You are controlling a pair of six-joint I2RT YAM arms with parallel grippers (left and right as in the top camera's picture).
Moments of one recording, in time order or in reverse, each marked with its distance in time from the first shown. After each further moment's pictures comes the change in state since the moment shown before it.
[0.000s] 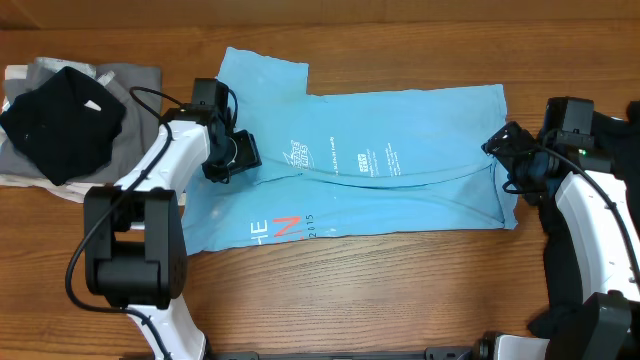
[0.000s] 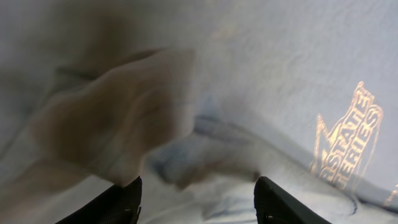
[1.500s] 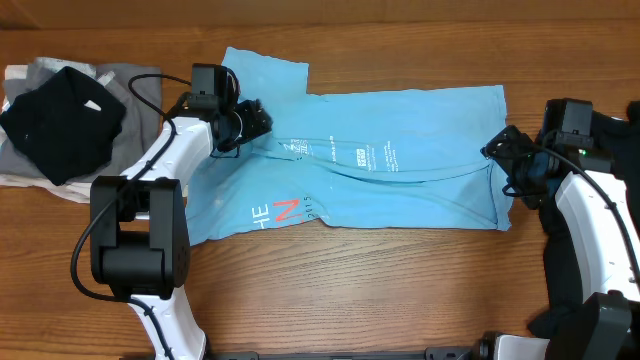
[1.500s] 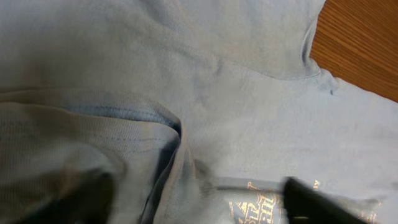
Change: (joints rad) left arm 0.000 0.056 0.031 0.338 0.103 -0.085; right arm 0.000 0.000 0.000 -0.037 0.000 -0.003
